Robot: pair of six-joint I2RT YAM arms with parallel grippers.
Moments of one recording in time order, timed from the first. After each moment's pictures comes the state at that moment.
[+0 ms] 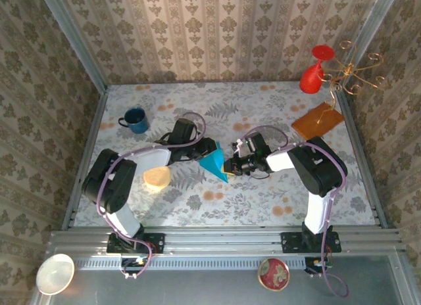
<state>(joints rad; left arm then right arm) -0.58 1.71 0.91 0.04 0.47 -0.90 0.45 1.90 0.80 0.22 -0.77 0.69</state>
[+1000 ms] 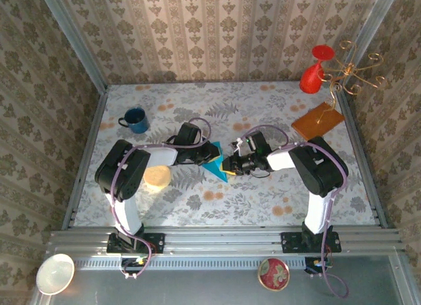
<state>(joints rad) -0.59 1.85 0.92 0.11 0.55 -0.92 0.44 1.88 0.80 0.20 -0.81 0.70</state>
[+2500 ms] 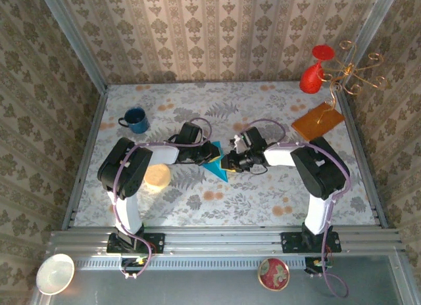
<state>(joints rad) -0.59 1.88 0.96 0.08 0.55 -0.93 0.48 1.88 0.92 -0.02 -0.66 0.61</state>
